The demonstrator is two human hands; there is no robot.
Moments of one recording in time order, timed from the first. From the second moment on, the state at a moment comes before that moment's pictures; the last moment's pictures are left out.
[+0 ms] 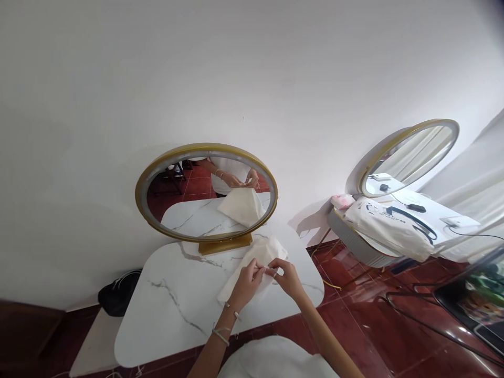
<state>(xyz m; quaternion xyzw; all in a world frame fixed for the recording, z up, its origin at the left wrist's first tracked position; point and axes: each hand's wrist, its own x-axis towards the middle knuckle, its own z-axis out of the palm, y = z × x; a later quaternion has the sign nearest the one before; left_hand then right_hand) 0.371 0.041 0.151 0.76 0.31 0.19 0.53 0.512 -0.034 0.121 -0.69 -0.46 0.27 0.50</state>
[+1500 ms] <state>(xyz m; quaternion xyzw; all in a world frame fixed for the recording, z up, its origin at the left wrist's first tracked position) 0.405 0.074 0.029 0.82 0.43 0.29 0.24 0.618 -0.032 0.010 -0.76 -0.35 0.11 0.53</state>
